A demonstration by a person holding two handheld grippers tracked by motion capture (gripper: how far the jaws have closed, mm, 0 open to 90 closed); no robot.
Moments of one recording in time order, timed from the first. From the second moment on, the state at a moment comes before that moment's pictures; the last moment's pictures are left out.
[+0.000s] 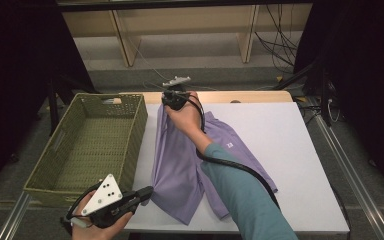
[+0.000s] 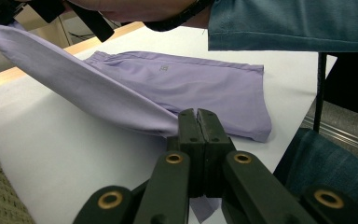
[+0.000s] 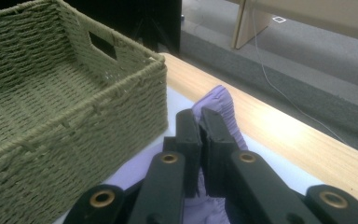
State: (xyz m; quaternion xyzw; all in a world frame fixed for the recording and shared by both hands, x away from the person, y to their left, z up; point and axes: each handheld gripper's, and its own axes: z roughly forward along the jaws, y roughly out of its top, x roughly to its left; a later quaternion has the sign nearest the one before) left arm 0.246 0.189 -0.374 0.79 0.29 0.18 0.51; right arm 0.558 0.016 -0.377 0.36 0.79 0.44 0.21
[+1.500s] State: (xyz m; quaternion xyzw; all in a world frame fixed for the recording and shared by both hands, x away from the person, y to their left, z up) left arm 0.240 0.197 -0.363 0.77 0.29 0.19 0.53; right arm 0.556 0.034 -0.364 0.36 0.79 0.46 0.20
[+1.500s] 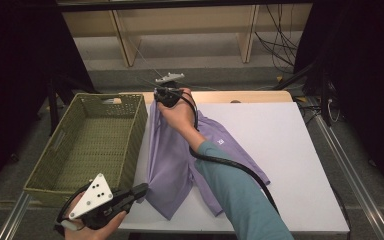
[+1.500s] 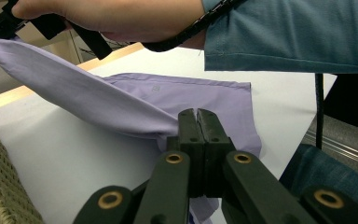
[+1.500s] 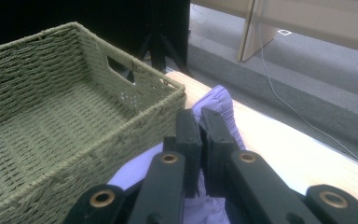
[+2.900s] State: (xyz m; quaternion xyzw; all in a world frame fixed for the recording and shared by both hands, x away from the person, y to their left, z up) left arm 0.237 0.201 -0.357 0.76 0.29 0.21 0.54; right arm 0.555 0.048 -0.356 0.35 0.78 0.47 0.20
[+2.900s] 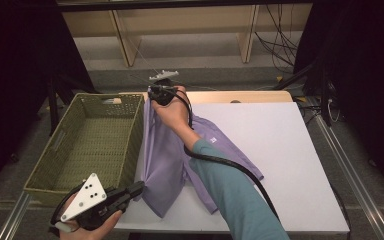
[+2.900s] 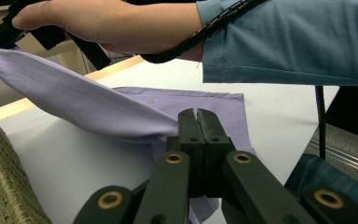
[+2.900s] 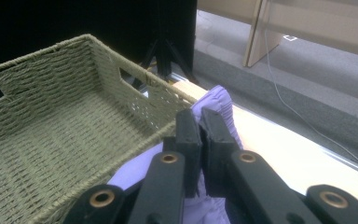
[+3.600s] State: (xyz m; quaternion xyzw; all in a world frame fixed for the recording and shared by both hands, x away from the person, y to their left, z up) left arm 0.251 0.178 -0.371 0.77 0.26 0.21 0.55; right arm 0.556 0.032 -0.365 0.36 0.78 0.47 0.20
